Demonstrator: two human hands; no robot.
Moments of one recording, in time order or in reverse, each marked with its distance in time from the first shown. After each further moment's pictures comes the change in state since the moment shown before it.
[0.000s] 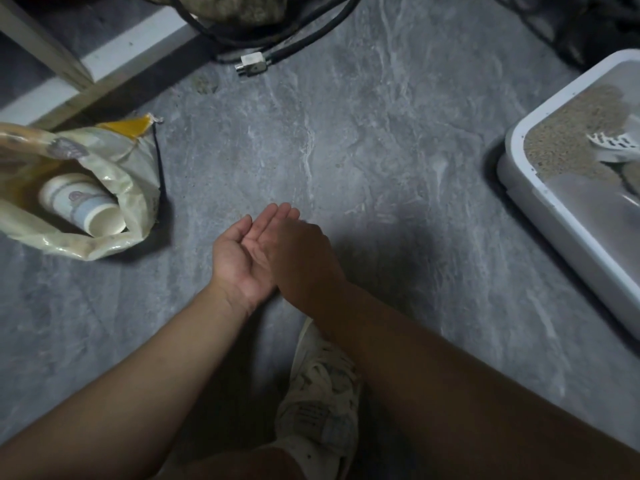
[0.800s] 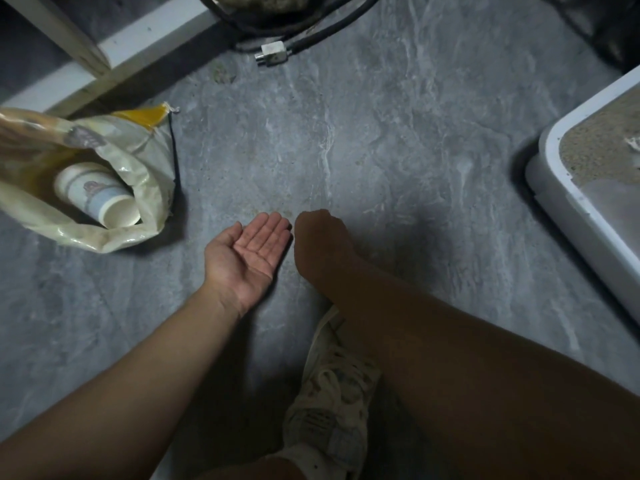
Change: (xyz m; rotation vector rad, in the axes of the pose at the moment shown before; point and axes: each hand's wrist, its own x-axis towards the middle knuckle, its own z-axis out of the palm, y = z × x) left_hand 0.010 0.022 -0.032 0.018 0.133 0.060; right_hand 0.038 0.018 0.014 0.063 -0.092 0.122
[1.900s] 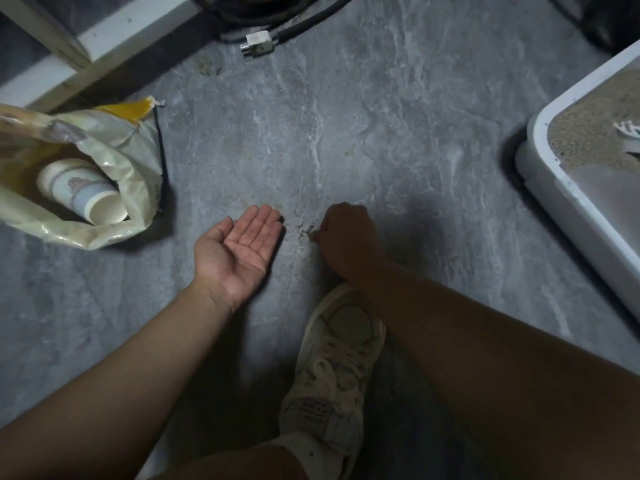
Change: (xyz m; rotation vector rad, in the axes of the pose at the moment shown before) left_hand 0.008 -0.001 -0.007 -0.052 -0.049 -0.010; right_hand -0.001 0.055 0.013 0.266 0.050 0.210
